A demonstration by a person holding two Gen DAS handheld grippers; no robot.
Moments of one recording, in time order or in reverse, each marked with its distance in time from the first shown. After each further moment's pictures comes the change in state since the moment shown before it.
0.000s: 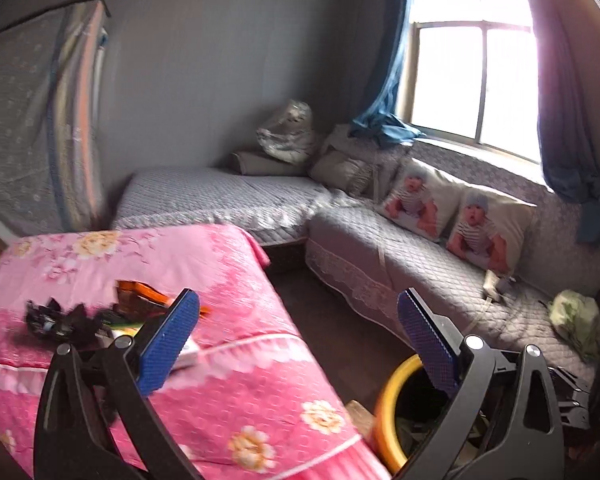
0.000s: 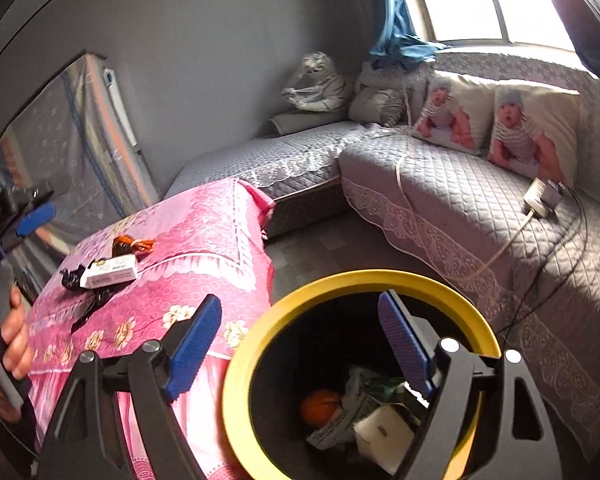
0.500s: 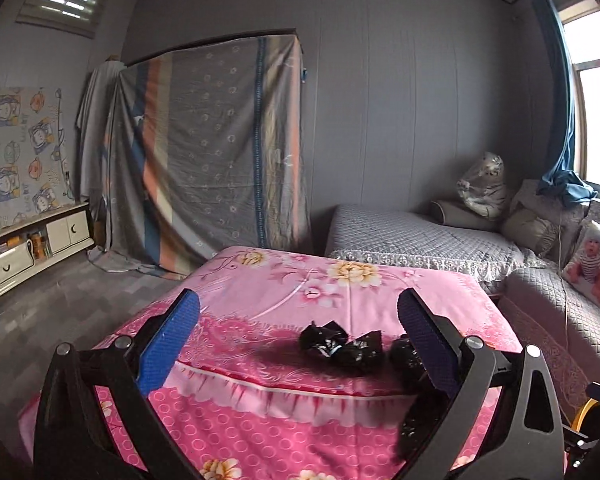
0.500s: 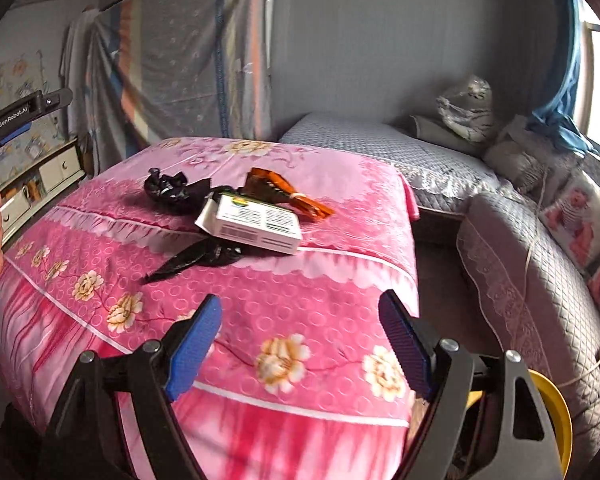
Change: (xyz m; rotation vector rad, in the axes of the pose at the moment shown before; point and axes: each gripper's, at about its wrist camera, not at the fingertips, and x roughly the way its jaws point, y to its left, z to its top) left arm -0.102 0.210 -0.020 -0.157 -0.126 0.622; right arm 0.091 0.243 -0.001 -0.499 0.111 0.222
